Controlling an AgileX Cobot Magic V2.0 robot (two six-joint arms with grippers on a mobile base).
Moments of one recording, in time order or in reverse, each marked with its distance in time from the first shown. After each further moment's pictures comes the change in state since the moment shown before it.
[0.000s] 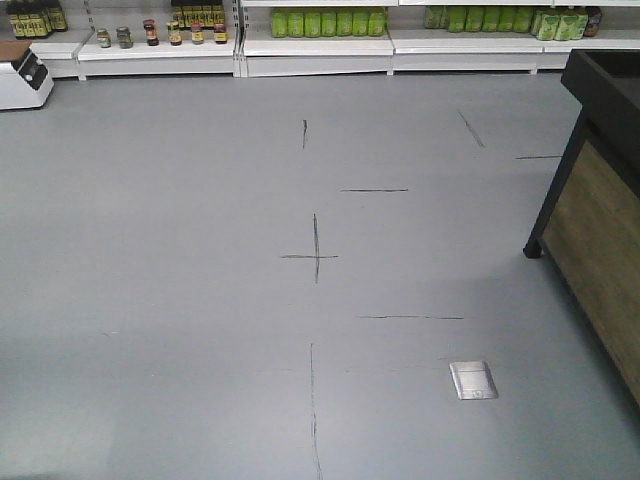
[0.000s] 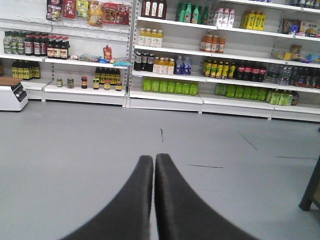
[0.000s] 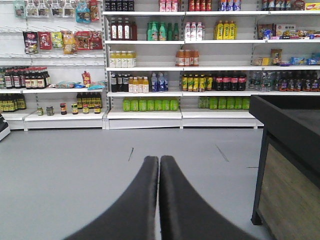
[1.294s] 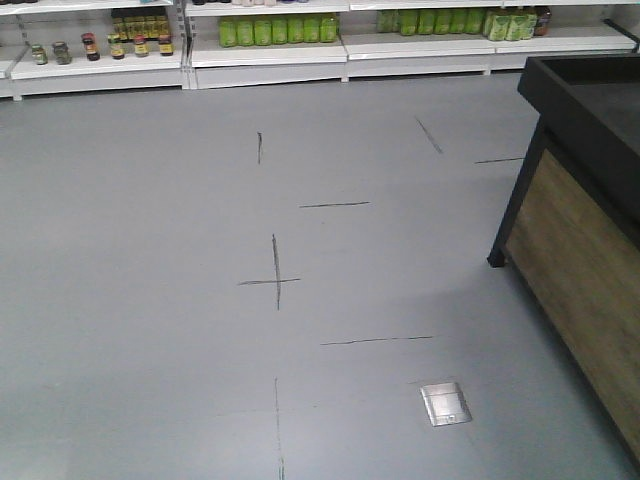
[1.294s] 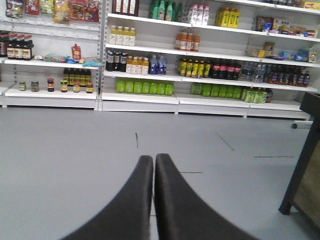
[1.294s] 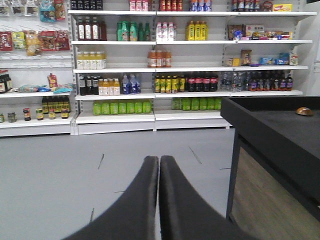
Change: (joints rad) left arm 0.000 0.000 0.000 0.000 0.000 0.000; right arm 0.000 0.000 0.000 0.000 0.000 0.000
